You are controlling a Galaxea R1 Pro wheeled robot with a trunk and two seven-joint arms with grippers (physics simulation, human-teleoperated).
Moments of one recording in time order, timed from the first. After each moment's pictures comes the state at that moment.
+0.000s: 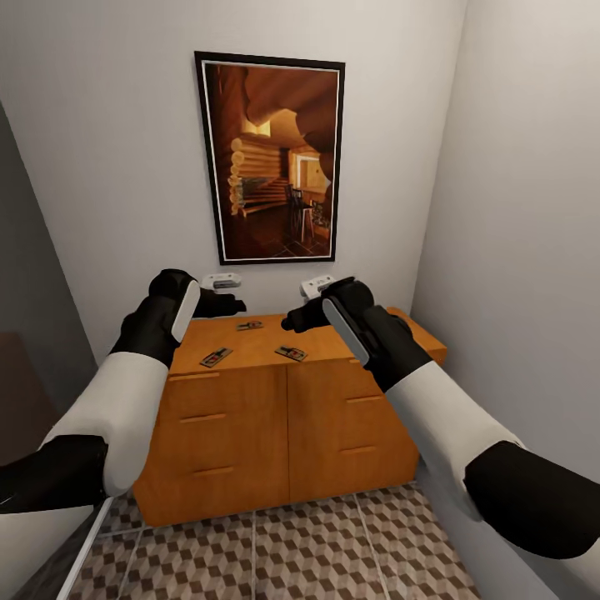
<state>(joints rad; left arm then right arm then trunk) -1.23 -0.05 0.01 -0.85 0.08 1.04 -0.02 -1.21 0.15 0.49 -0.97 -0.29 1.04 -0.01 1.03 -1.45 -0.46</state>
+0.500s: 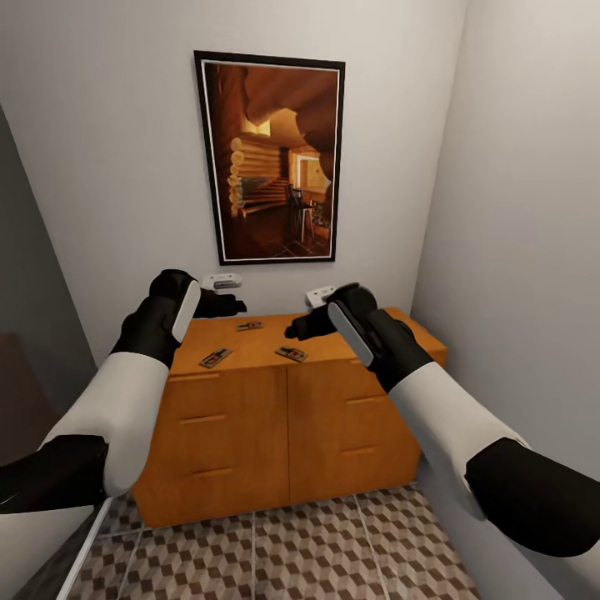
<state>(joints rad) -1.23 -0.05 0.00 -0.85 0.08 1.04 -0.02 -1.21 0.14 0.49 -0.90 -0.38 1.04 -0.01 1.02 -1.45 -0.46</state>
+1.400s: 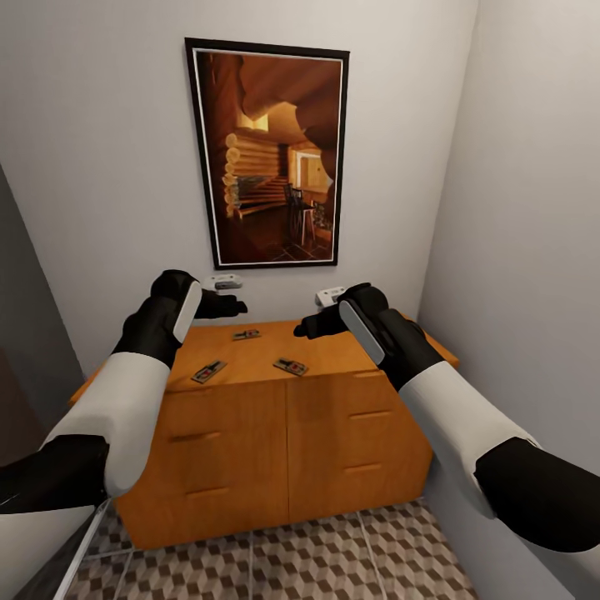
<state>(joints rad) -1.23 -0.05 0.00 -0.85 0.08 1.04 -0.02 -1.21 0.09 0.48 -0.90 -0.41 1.04 -0.01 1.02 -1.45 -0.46</state>
